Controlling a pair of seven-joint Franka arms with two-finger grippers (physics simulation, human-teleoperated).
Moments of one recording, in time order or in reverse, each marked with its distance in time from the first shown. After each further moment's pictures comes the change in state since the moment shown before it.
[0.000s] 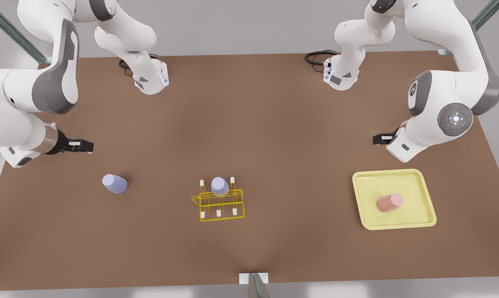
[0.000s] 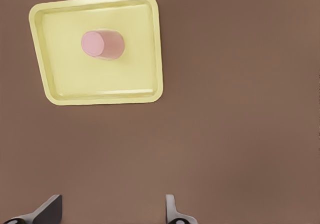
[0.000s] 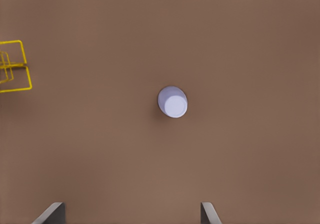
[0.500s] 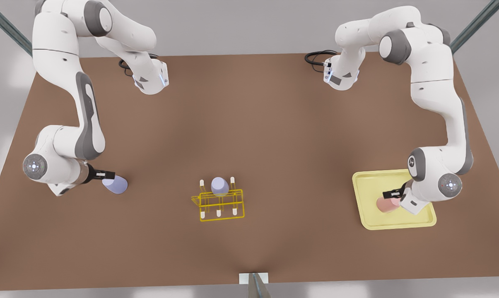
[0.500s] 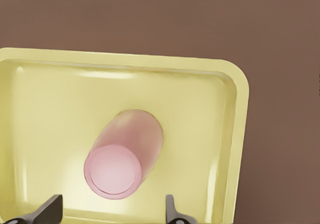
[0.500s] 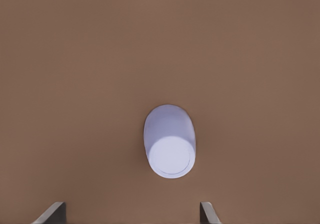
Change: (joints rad) left arm 0.127 0.431 0.117 -0.070 -0.002 0.660 0.077; right arm -0.082 0.135 -0.001 -0.419 0.037 0.528 -0.039
